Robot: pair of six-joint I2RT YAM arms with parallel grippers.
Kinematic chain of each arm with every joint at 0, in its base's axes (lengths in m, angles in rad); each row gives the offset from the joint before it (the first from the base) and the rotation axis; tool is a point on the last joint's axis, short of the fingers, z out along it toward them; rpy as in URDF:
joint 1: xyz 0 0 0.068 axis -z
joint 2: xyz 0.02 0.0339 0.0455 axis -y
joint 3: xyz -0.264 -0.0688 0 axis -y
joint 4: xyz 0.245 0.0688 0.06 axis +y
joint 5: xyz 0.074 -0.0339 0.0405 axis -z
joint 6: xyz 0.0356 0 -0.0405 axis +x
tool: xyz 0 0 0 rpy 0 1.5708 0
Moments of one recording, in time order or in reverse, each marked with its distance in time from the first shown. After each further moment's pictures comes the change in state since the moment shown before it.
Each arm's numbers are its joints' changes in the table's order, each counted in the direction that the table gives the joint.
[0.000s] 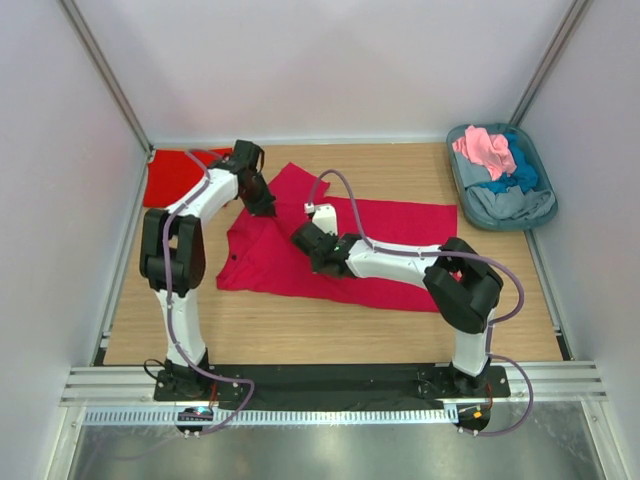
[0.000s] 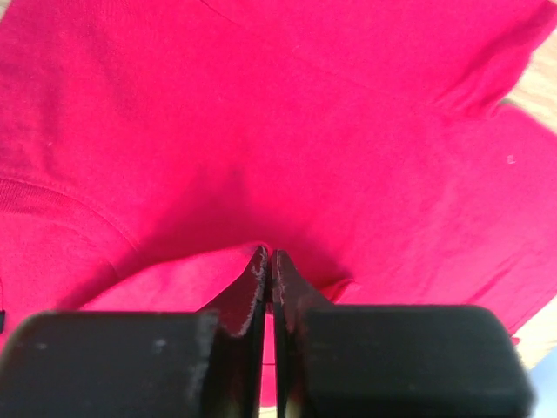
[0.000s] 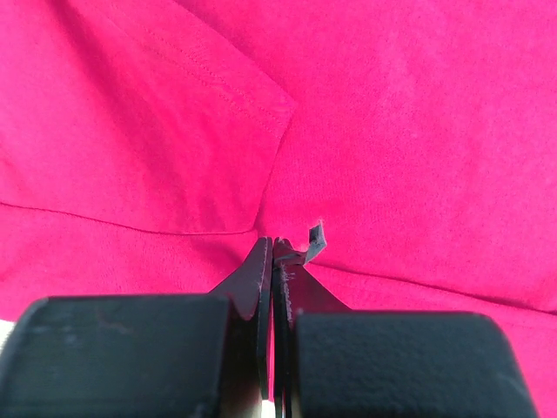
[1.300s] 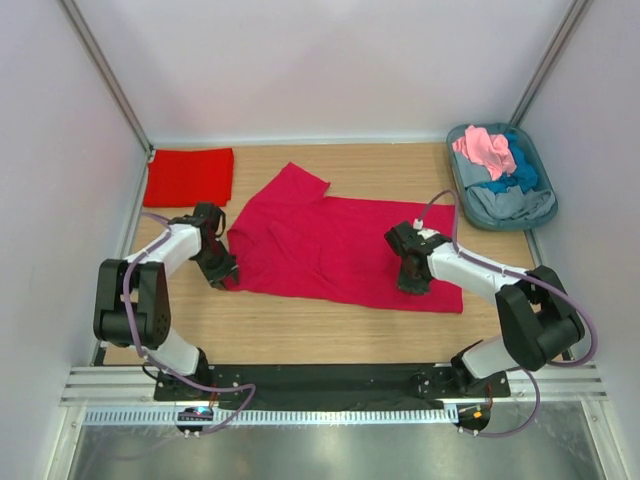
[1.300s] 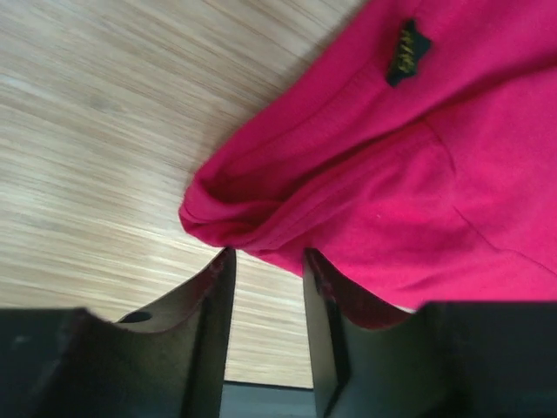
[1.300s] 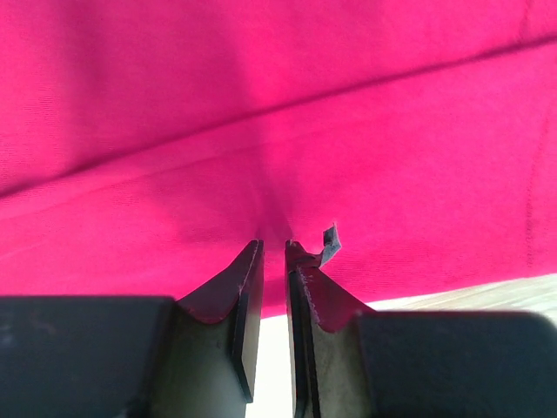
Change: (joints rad) left arm -0.161 0.449 -0.700 0.058 -0.087 0.040; right arm 0.442 0.414 -0.451 0.321 -0.196 0.164
